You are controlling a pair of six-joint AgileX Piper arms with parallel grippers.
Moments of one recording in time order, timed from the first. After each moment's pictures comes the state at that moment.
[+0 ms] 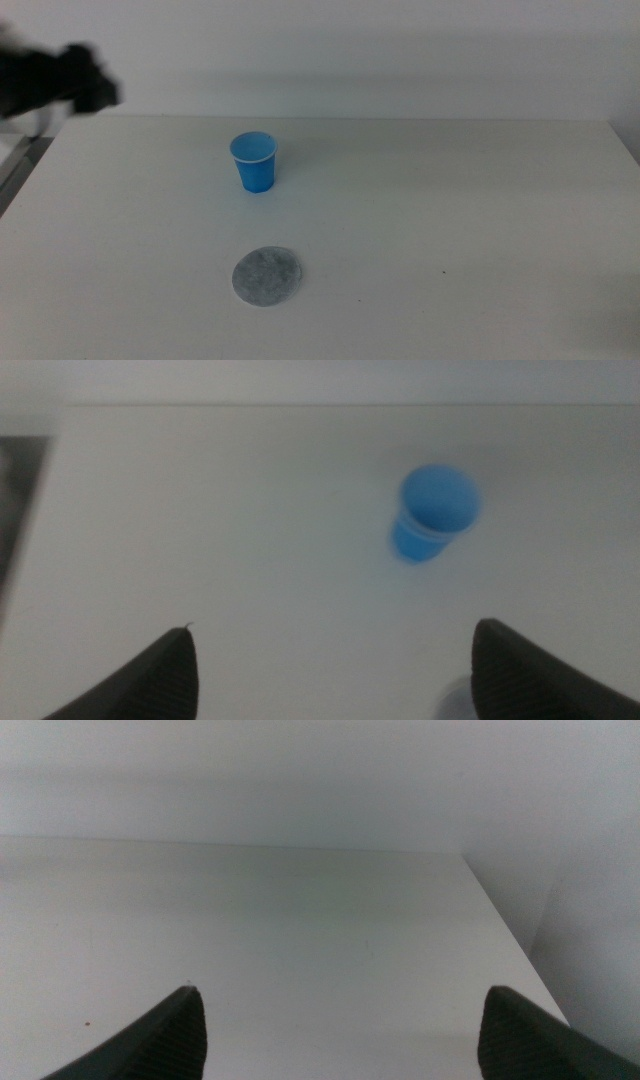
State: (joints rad) left arm -0.08 1.20 -1.15 -0.12 0.77 0.01; right arm -0.02 0.00 0.00 -0.04 0.25 -0.02
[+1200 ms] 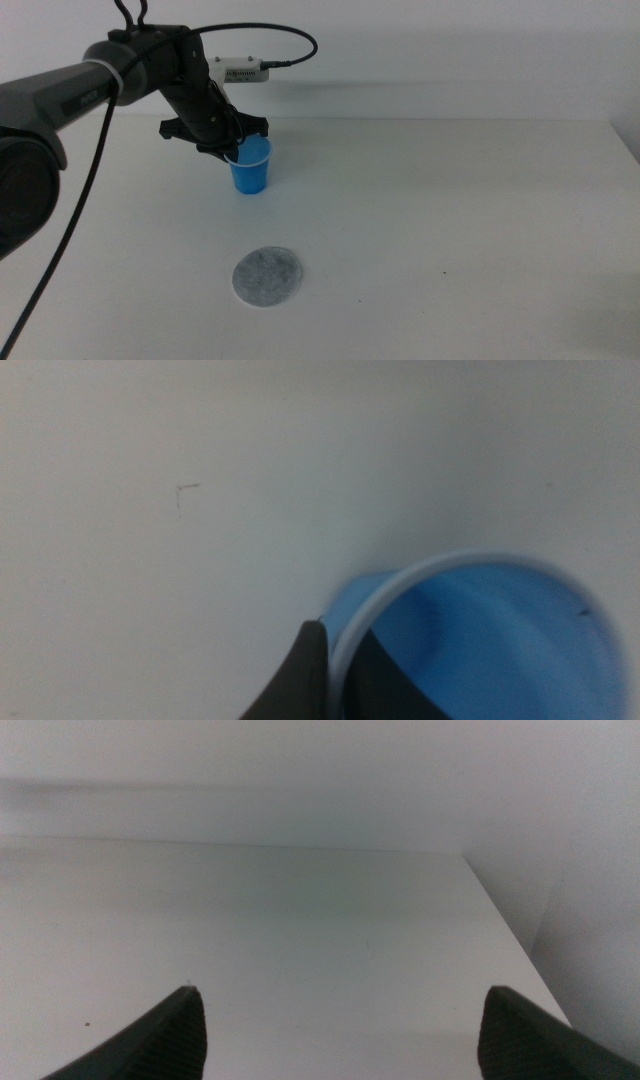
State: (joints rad) left arm -0.22 2.23 -1.87 -0.10 0.91 -0.10; right arm -0.02 0.00 0.00 -0.04 0.25 -0.02
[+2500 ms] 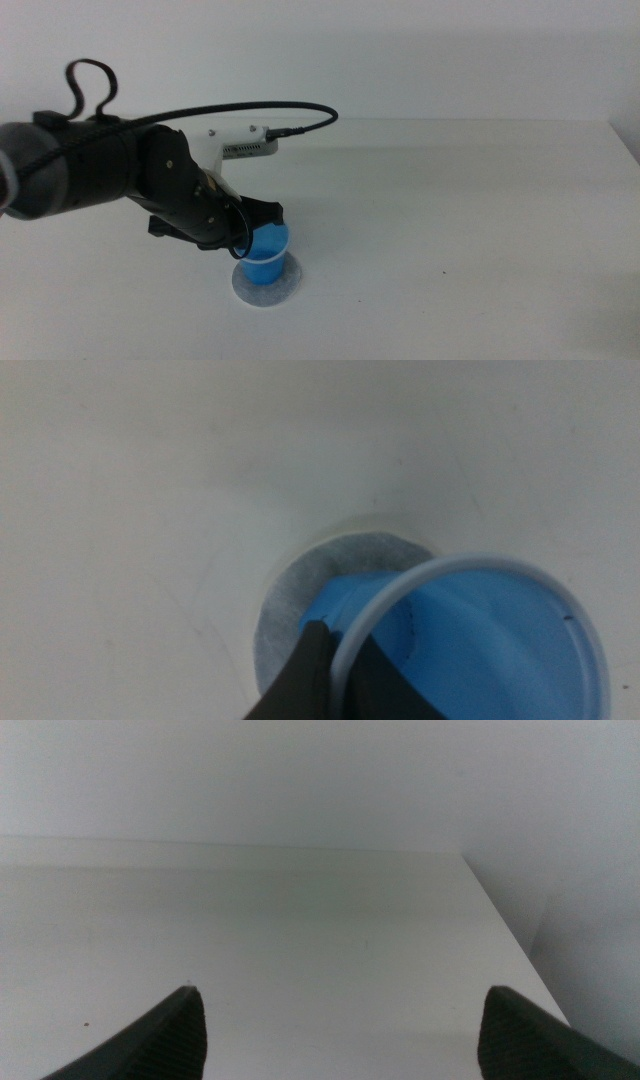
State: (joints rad) left arm -0.42 1.68 -1.02 -0.14 0.56 -0.29; right arm -0.02 0.00 0.00 -0.04 0.25 -0.02
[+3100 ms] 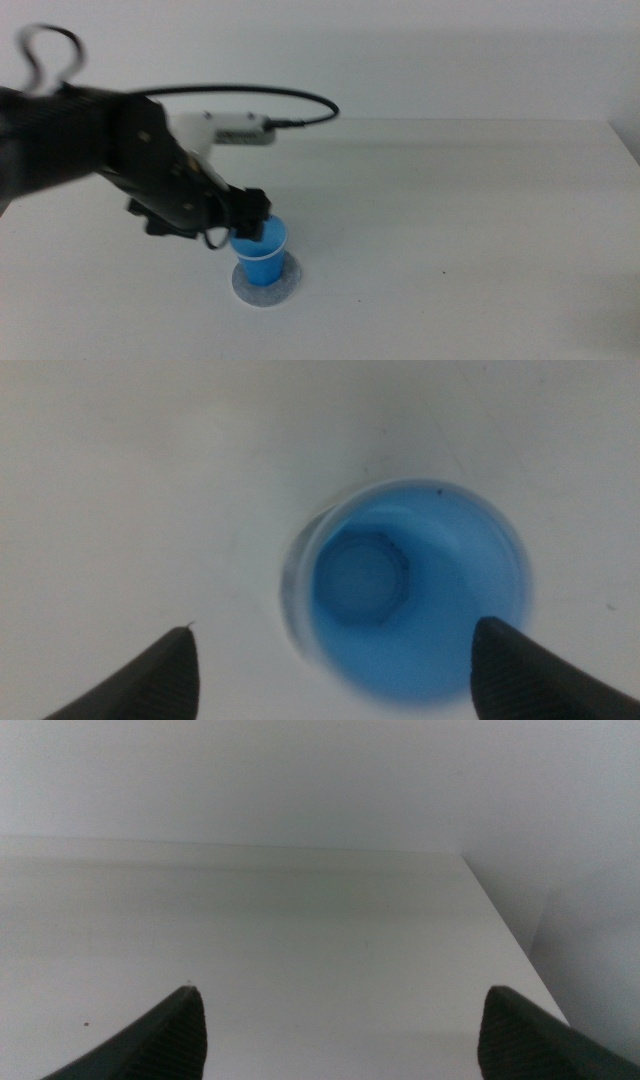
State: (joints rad) left arm -0.41 1.60 -1.06 -0.12 0.71 -0.17; right arm -0.02 0.00 0.00 -0.04 0.25 -0.02
